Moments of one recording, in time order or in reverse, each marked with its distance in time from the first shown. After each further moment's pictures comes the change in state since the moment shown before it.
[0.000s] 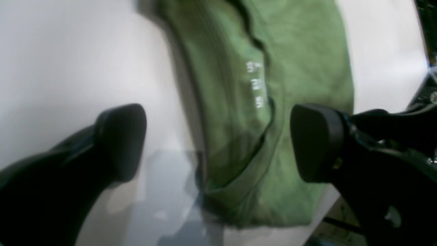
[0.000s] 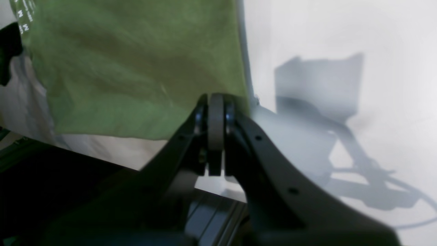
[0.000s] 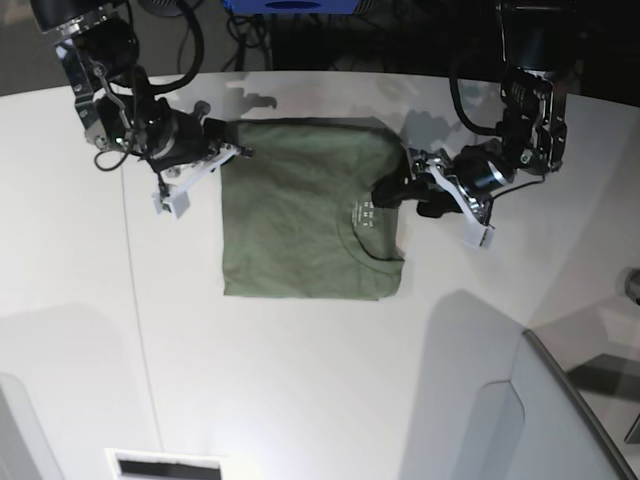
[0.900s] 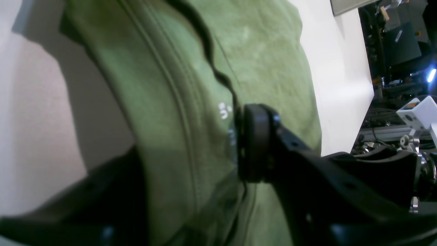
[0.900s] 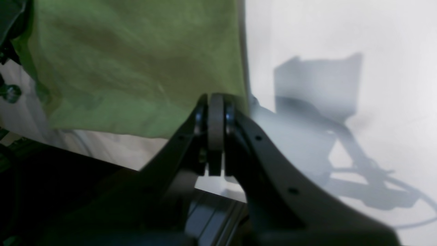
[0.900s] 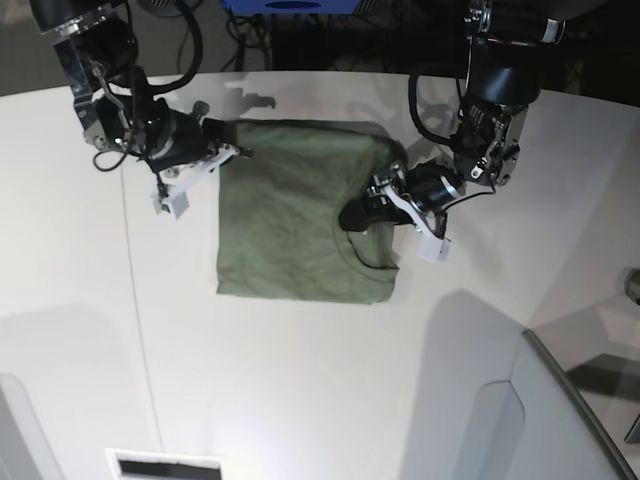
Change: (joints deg) left arm -8.7 5.0 7.5 -18.6 -0.6 -1.7 -11.5; right arm 0.0 0.2 0.0 0.0 0.0 0.1 0.0
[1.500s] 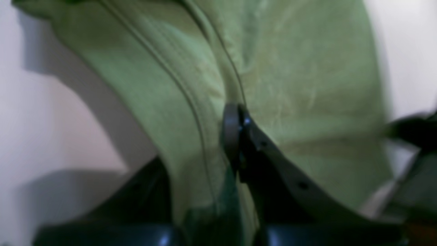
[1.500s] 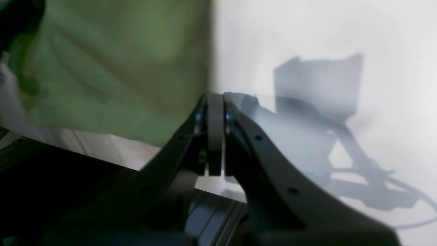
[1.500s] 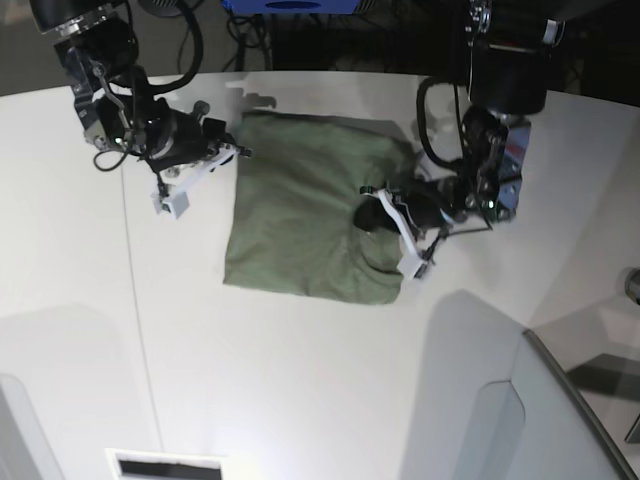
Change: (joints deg) left arm -2.6 0.0 0.3 14.7 19.9 5.9 13.9; right arm 0.0 0.0 0.0 0.0 0.0 0.1 0.0
